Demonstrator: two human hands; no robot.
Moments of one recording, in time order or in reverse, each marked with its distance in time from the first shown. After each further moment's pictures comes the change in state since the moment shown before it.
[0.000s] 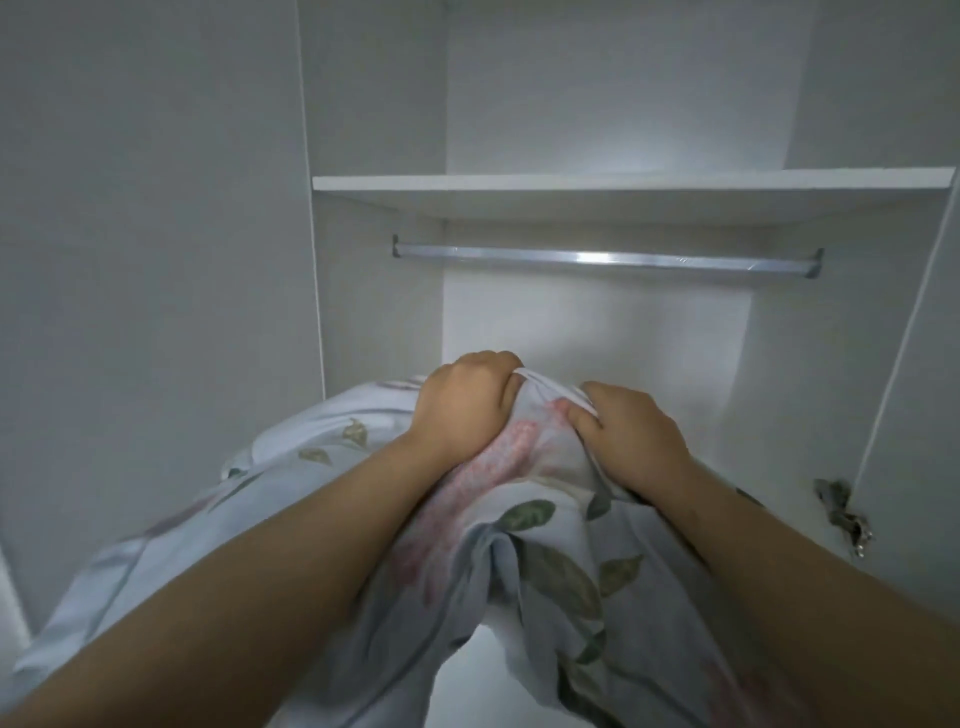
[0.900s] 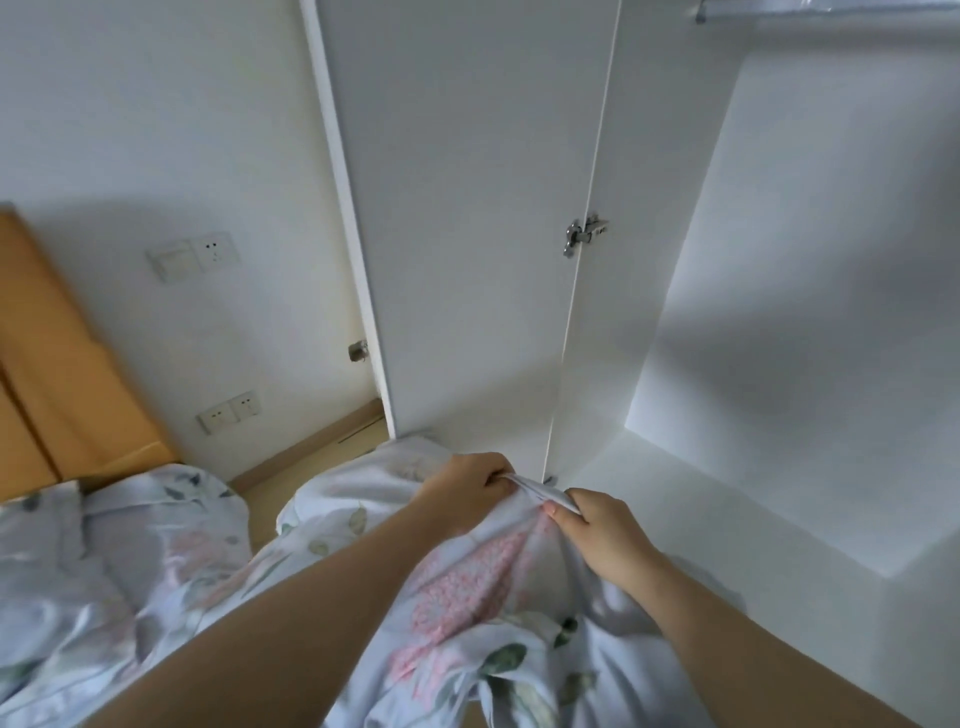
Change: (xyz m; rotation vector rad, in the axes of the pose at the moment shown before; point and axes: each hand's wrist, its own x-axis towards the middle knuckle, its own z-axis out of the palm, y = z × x) left_hand -0.317 -0.121 -0.009 -0.132 -0.562 -0.860; right_hand -0.158 -0.126 0.266 0.409 -0.788 -0.013
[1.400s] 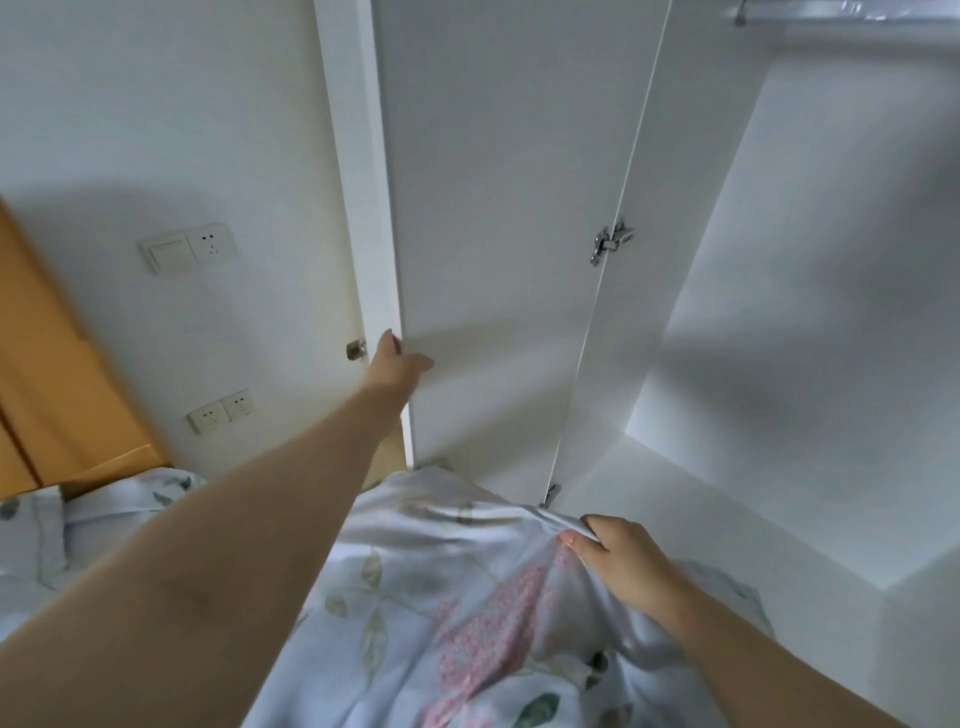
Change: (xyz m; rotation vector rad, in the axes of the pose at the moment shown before) left_hand 0.084 -0.079 -0.104 -0.957 0.420 -0.343; right_hand 0.022 -0.013 0.016 -0.071 -0.053 0.008
